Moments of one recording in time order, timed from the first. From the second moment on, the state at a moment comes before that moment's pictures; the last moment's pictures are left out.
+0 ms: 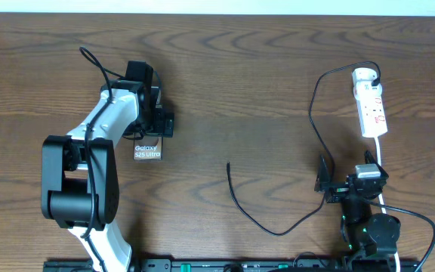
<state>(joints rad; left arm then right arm) -0.10 1.93 1.27 -0.81 0.01 -0.05 0.01 0.01 0.01 -0.07 -0.06 -0.05</state>
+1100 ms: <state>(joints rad) -0.10 1.93 1.21 -0.76 -0.01 -0.05 0.01 0.01 0.01 -0.07 -0.06 -0.05</state>
